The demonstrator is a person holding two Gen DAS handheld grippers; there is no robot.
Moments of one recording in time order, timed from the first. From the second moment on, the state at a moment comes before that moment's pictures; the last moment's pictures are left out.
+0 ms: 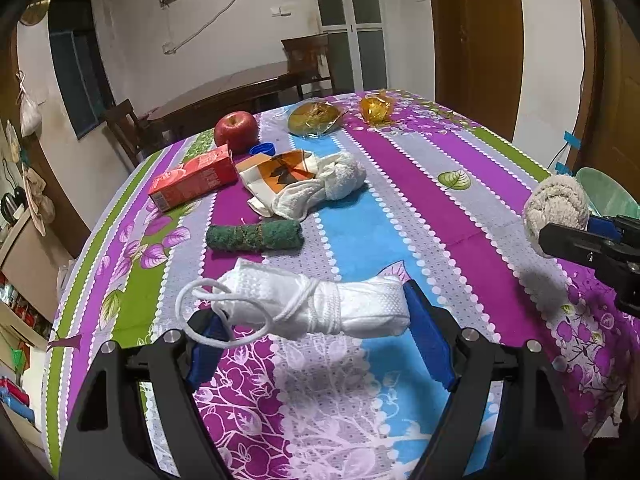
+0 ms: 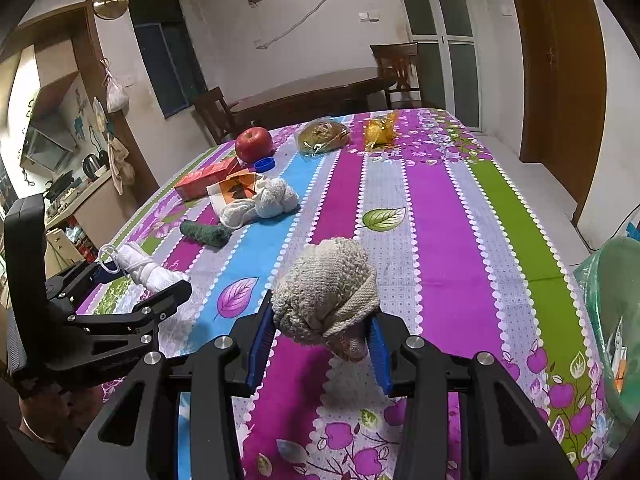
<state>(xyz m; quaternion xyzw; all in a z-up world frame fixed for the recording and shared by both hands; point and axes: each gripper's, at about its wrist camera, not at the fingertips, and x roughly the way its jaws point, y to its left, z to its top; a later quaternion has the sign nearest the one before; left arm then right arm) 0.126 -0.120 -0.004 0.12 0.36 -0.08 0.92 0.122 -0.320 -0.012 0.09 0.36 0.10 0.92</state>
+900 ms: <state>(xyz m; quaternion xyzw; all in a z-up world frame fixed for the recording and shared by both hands) 0.123 -0.182 -0.007 0.14 0.36 -0.13 0.91 0.091 -0.368 -0.004 0.11 0.34 0.05 0.93</state>
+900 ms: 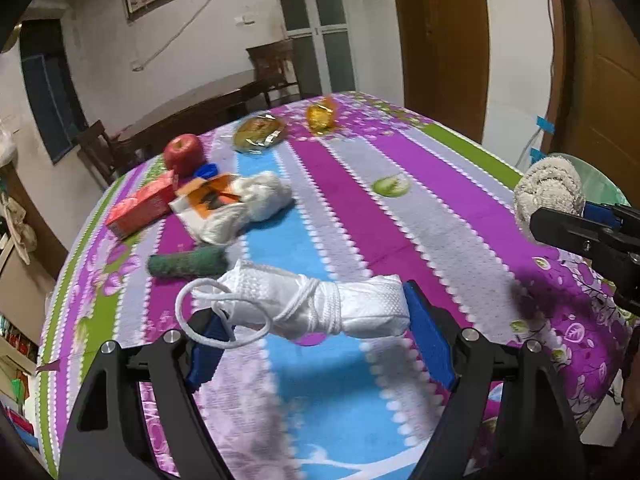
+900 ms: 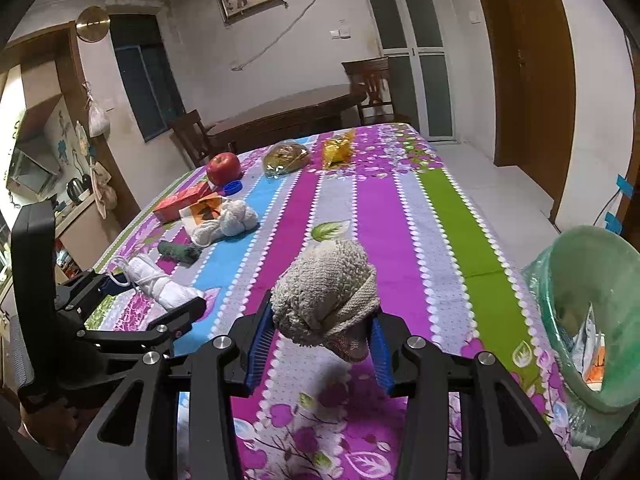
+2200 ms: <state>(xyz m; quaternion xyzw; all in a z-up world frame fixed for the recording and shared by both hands) 0.134 -0.385 -0.002 0.21 0.33 -0.31 0.87 0.023 -0.530 0.020 0.12 0.30 -0.12 0.94</state>
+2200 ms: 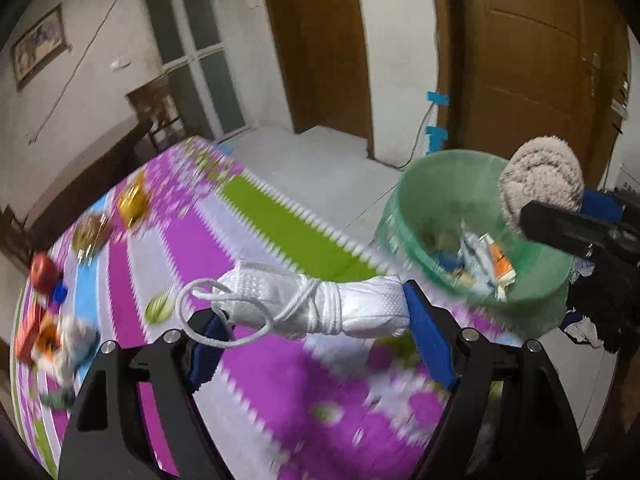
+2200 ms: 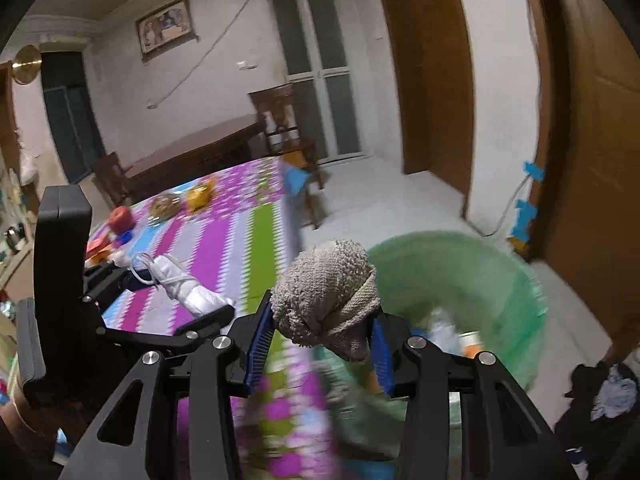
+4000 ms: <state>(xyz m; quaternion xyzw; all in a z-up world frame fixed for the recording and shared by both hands) 0.162 -0.507 -0.004 0.22 0.38 -0.47 0.77 0.034 -0.640 -0.011 0.02 0.44 -0.20 0.87</state>
